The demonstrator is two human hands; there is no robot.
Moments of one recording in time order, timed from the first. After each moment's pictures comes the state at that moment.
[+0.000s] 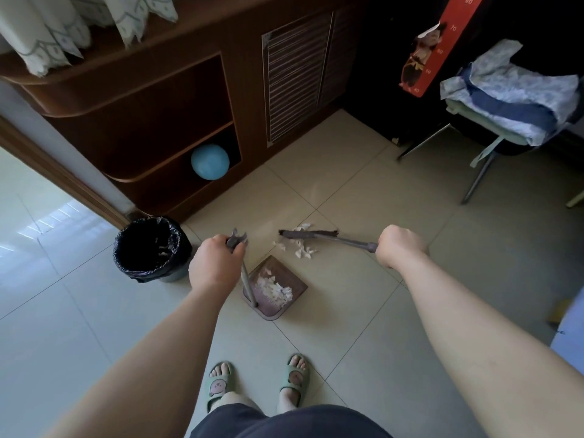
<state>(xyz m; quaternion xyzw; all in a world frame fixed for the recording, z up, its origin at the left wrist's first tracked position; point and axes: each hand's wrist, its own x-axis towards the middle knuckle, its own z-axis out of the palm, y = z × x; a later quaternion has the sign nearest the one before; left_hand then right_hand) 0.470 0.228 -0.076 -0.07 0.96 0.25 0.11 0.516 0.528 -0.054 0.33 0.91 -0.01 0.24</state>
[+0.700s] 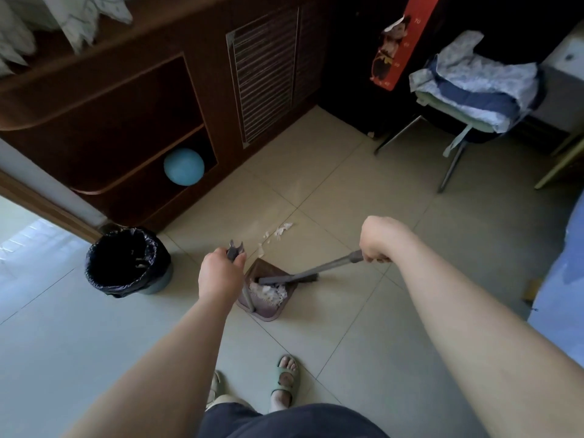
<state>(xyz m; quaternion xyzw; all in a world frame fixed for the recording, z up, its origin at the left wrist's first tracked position) 0.478 0.280 -0.103 -0.11 0.92 0.33 0.17 0.511 0.541 -0.017 0.28 0.89 -0.02 0.36</state>
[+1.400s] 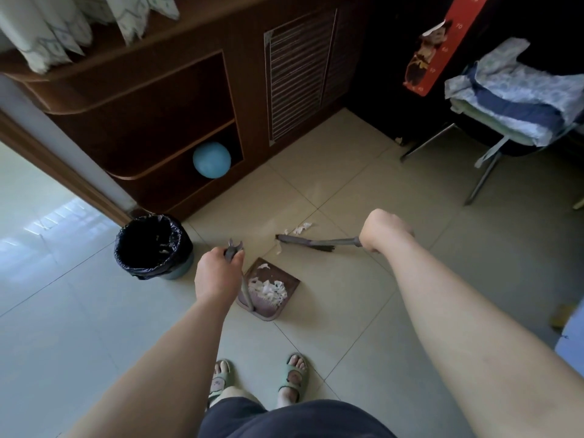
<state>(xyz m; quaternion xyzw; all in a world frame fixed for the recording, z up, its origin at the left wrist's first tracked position) 0.485 0.234 -0.099 -0.15 0.92 0.34 0.12 0.486 0.507 -0.030 0.33 0.90 -0.05 0.27</state>
